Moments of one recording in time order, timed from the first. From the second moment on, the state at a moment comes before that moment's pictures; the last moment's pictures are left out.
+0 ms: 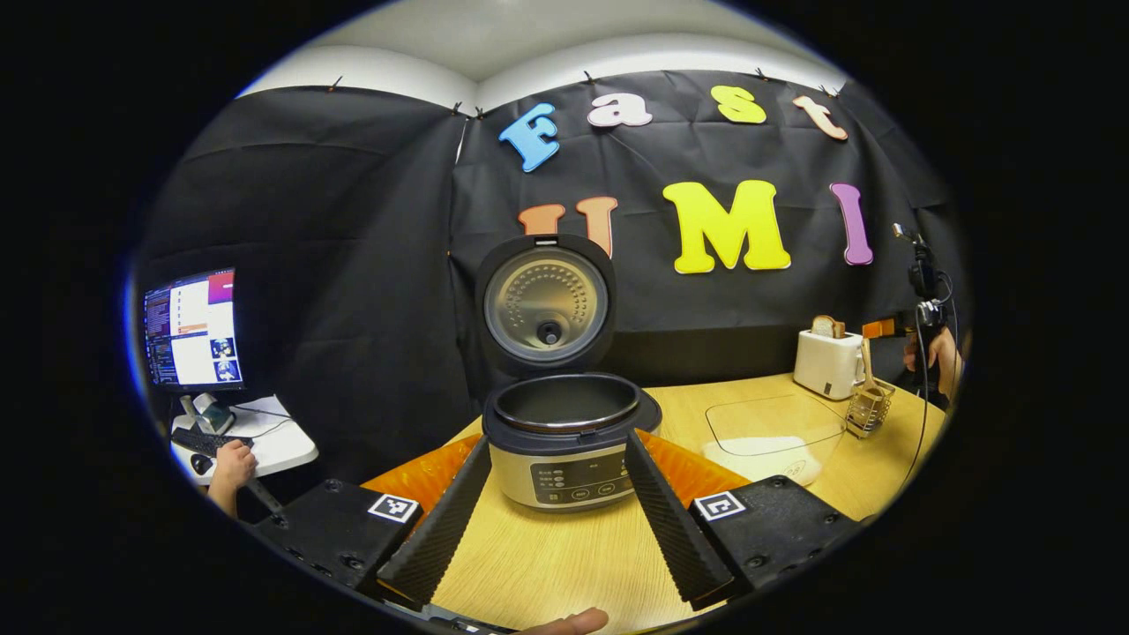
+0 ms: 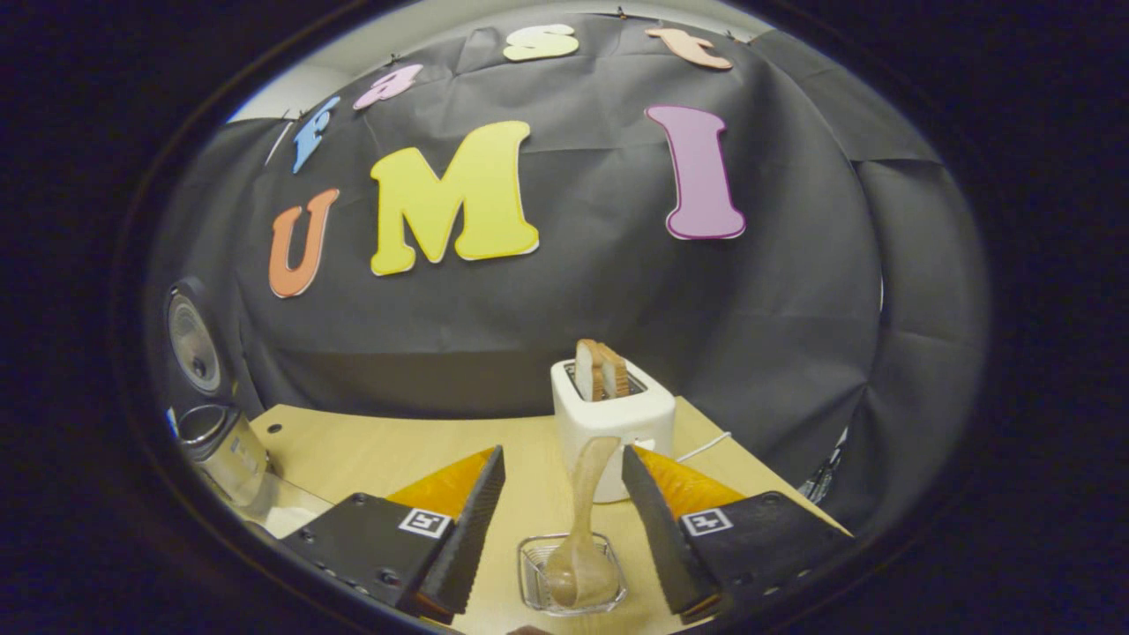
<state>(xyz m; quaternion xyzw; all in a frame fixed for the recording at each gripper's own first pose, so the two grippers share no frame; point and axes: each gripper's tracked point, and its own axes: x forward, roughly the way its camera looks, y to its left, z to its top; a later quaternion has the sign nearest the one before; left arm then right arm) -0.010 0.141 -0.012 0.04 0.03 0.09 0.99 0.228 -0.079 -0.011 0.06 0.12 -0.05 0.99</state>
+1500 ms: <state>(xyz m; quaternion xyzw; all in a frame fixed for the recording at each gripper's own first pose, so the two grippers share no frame) 0.161 0.239 0.201 -0.01 -0.07 0.17 0.98 0.080 -0.026 0.024 0.01 0.03 0.04 1.00</state>
